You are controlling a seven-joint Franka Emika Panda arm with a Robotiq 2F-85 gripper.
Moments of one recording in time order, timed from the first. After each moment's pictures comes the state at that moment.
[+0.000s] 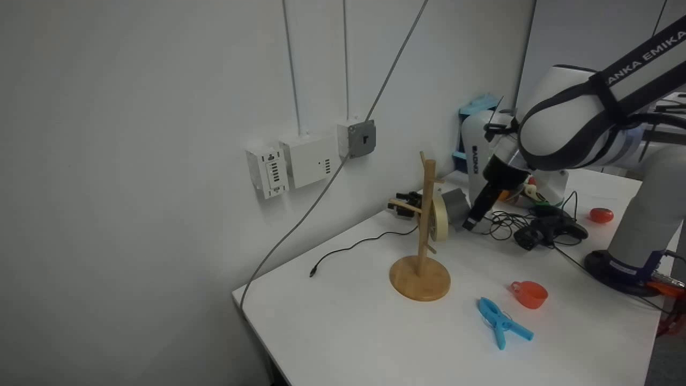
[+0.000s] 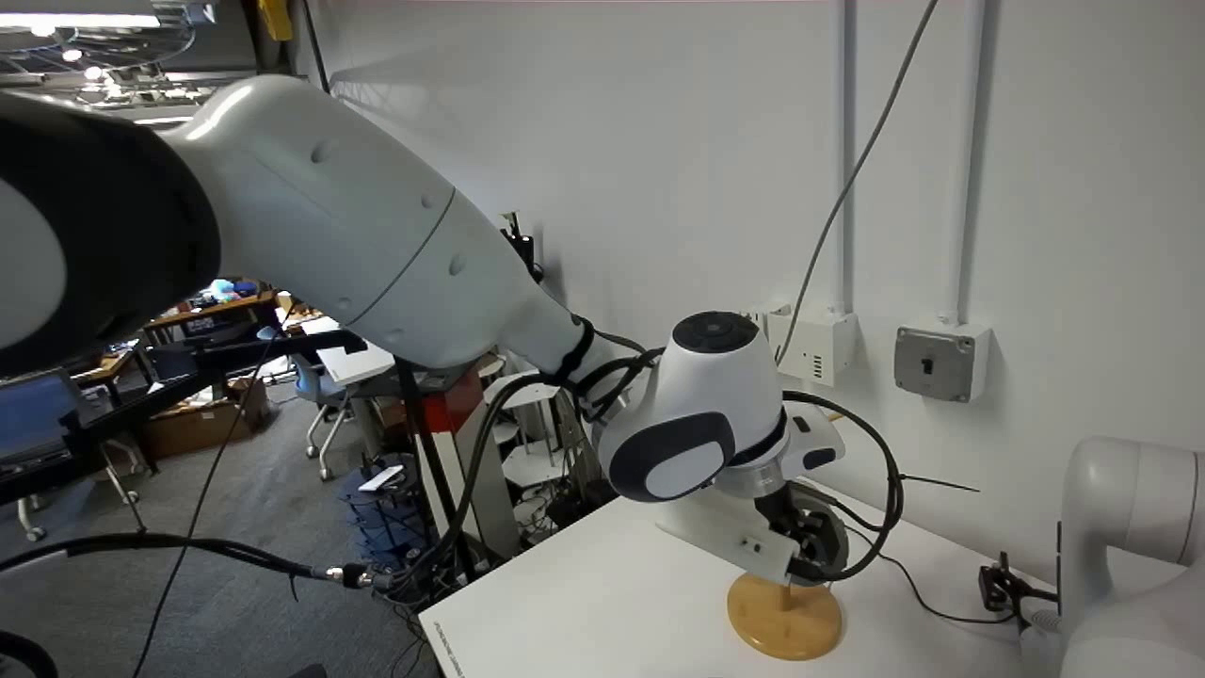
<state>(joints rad) -0.32 0.56 0.17 -1.90 0.16 2.75 -0.55</state>
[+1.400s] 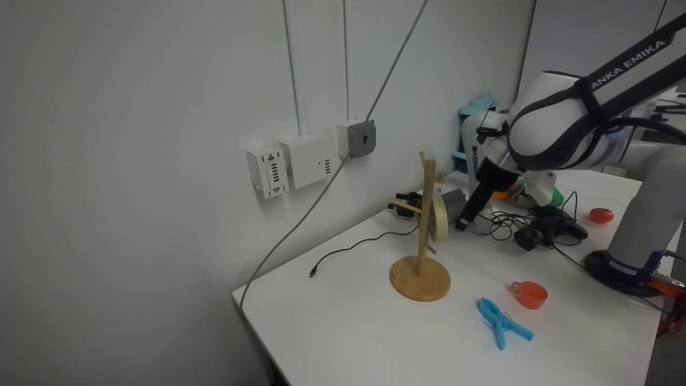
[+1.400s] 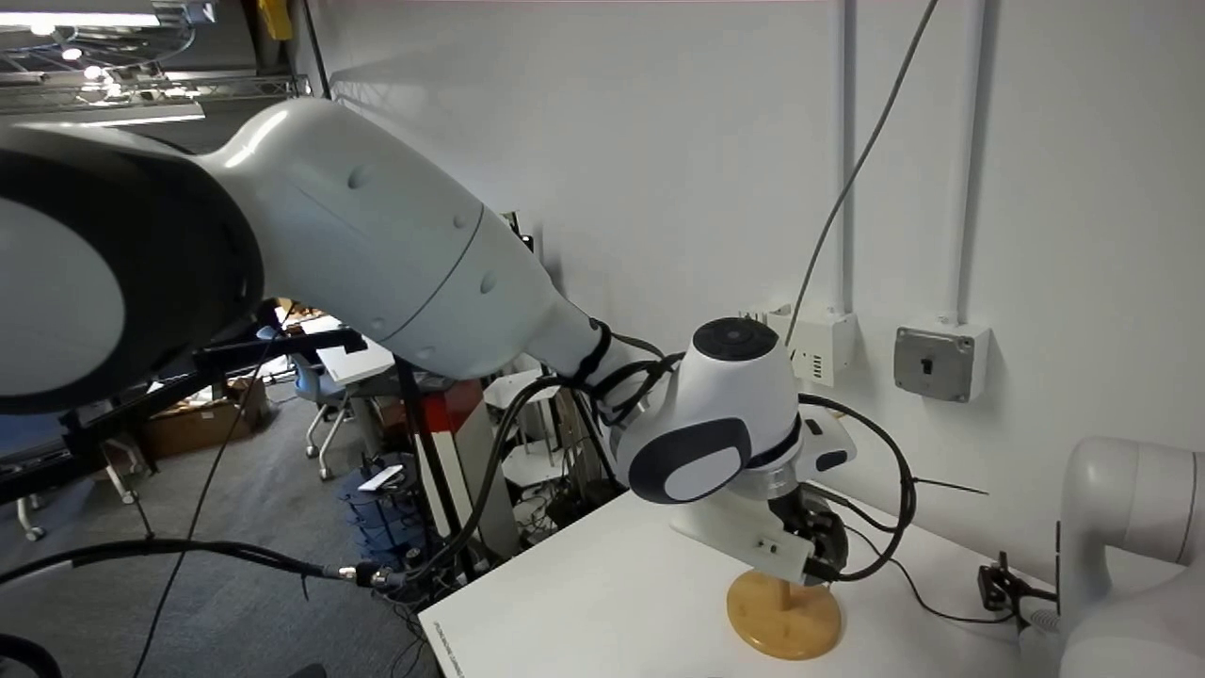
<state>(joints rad) -0.34 0.61 0.20 -1.83 0.16 2.73 -0.58</state>
